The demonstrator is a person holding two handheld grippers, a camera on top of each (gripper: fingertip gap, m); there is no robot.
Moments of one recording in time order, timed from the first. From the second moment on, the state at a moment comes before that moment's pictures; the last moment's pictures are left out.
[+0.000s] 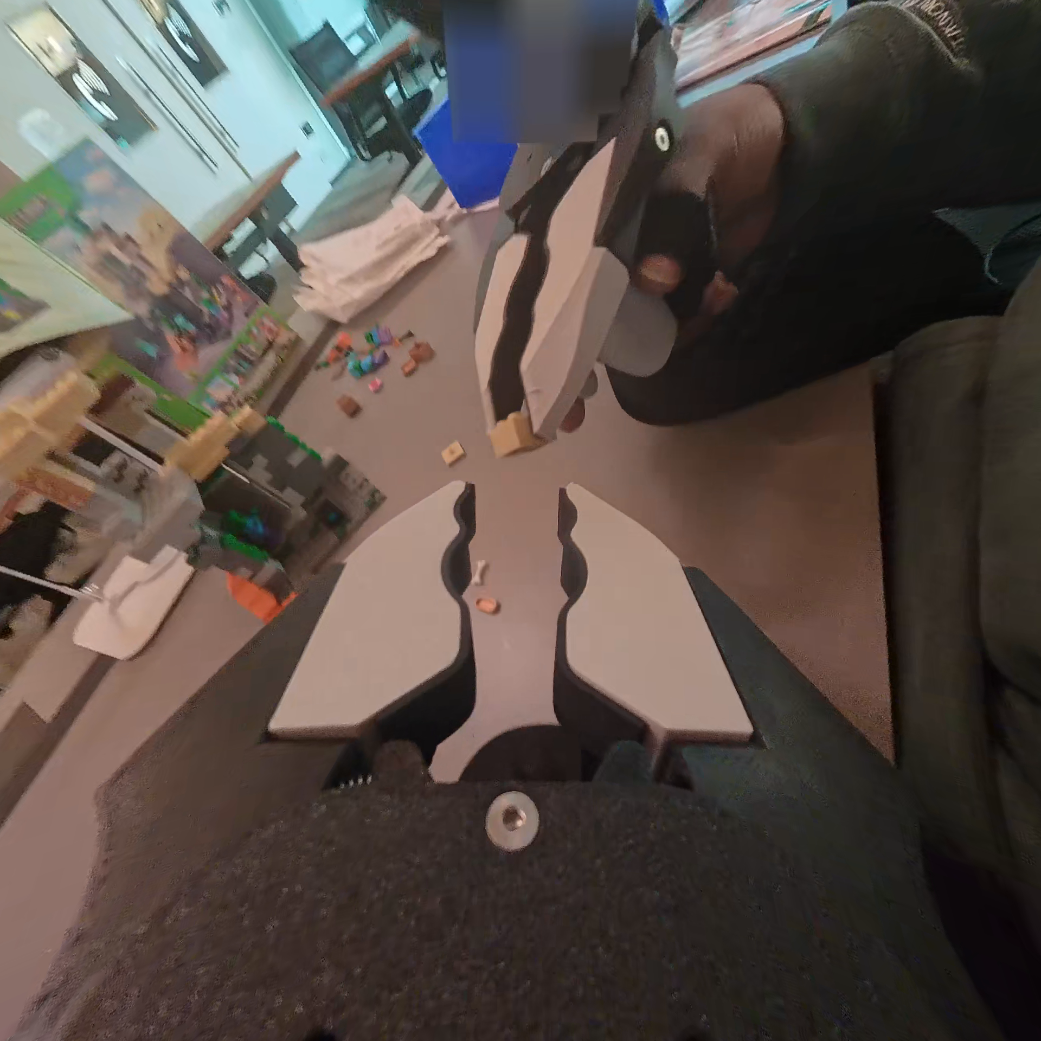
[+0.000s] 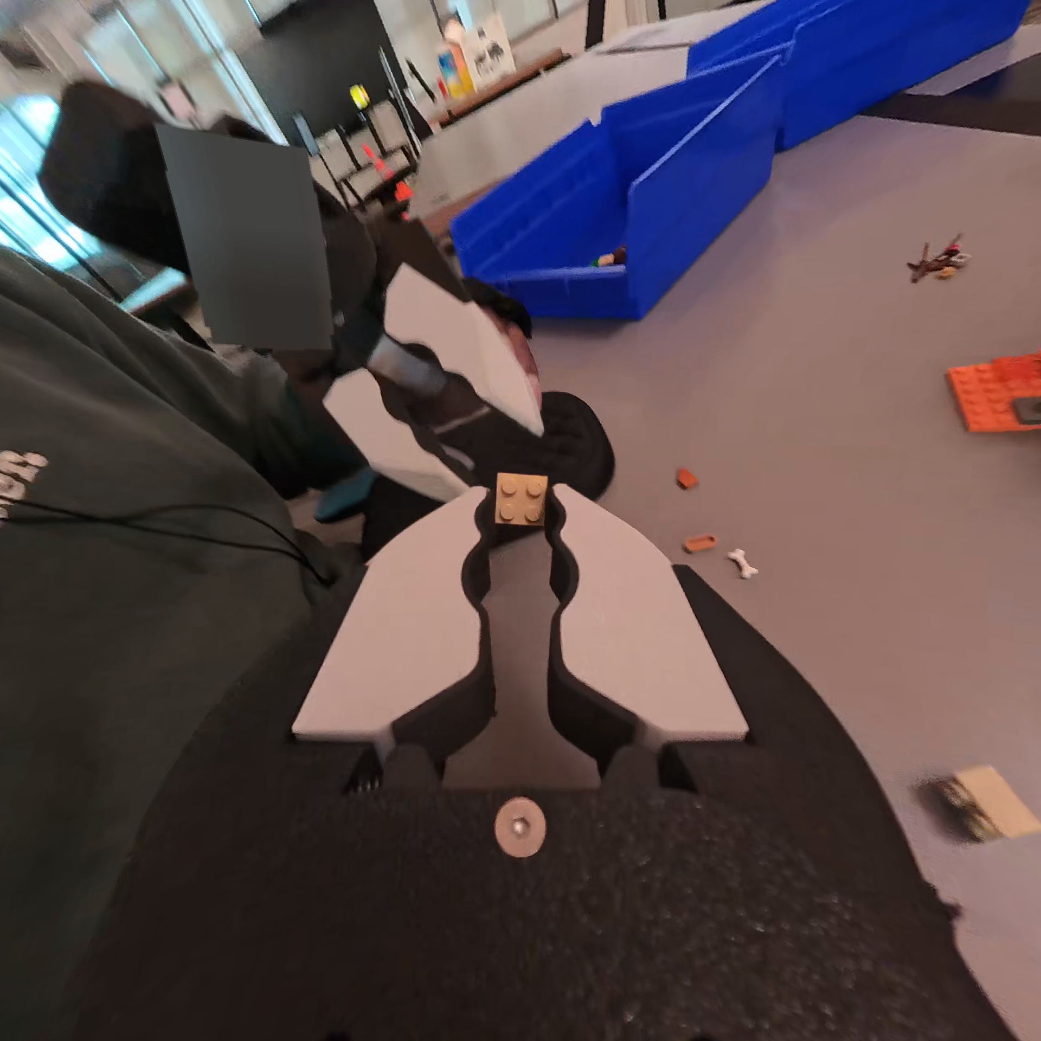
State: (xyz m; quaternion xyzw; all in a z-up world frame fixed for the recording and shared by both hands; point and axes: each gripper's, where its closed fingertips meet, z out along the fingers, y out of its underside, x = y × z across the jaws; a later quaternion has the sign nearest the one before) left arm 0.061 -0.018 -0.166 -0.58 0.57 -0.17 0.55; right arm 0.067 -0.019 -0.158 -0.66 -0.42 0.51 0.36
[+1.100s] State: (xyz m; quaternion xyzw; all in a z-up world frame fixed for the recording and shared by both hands) left arm -0.245 0.101 -0.209 -0.89 0.20 0.09 0.40; right arm 0.161 0.105 -0.248 -0.82 -0.43 0.21 0.31
